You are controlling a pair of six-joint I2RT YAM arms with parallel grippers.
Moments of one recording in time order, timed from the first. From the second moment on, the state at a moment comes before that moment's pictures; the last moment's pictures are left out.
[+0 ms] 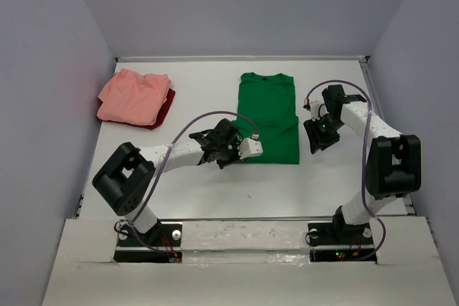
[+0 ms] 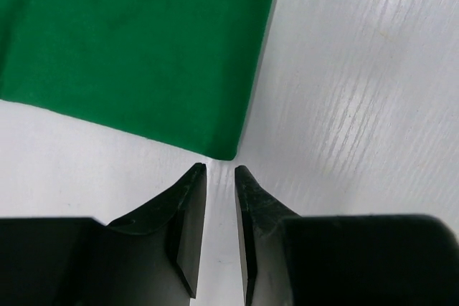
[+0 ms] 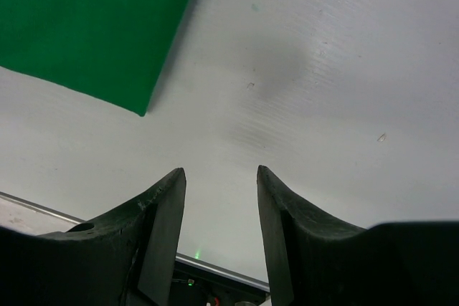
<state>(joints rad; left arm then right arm) -0.80 1.61 0.91 -0.28 0.16 0.57 0.07 1.63 1.17 -0.96 -0.21 -0.29</state>
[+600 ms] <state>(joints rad) -0.86 1.54 0.83 -0.22 0.16 0.59 0.07 1.65 1.17 -0.95 -0.18 -0.26</state>
